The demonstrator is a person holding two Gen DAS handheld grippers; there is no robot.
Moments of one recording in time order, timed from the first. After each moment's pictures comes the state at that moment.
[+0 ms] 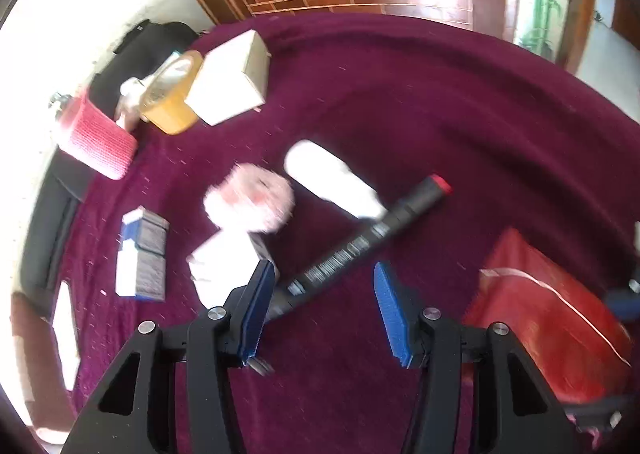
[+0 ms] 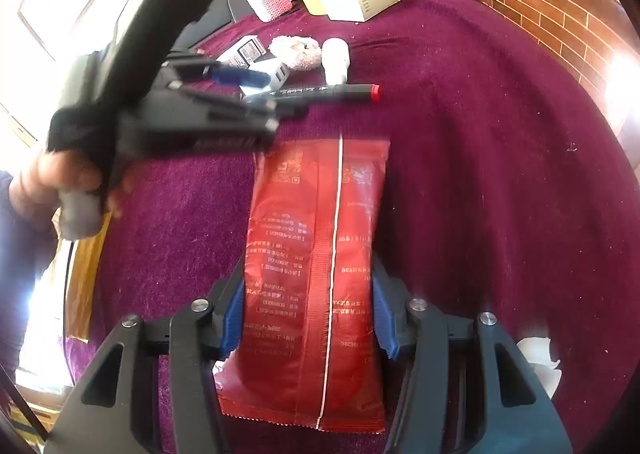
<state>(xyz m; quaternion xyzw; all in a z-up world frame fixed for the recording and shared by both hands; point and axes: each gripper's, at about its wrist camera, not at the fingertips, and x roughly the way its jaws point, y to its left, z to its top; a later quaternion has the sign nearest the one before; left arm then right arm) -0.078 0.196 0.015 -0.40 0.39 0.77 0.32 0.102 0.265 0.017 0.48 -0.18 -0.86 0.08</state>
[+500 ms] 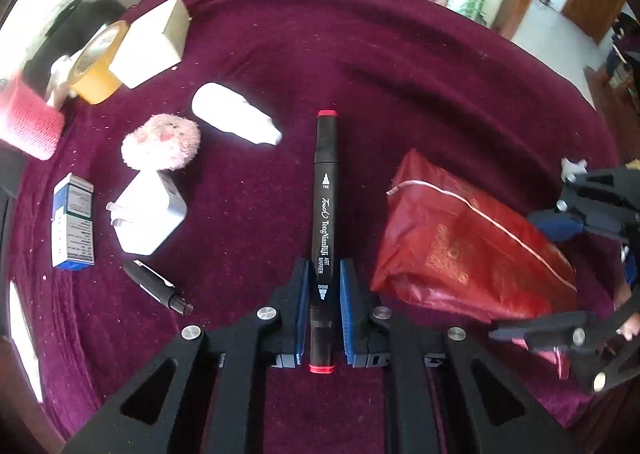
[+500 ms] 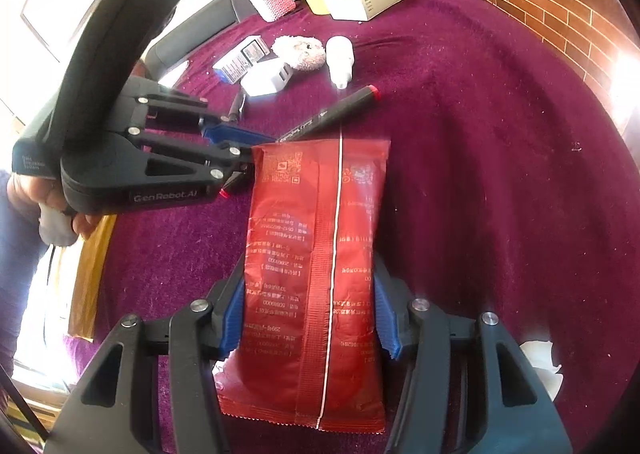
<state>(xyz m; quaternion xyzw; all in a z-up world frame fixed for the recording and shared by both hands) -0.051 0.170 0.018 -0.49 0.37 0.67 0.42 0.103 0.269 0.016 0.48 -0.19 -0.85 0.09</state>
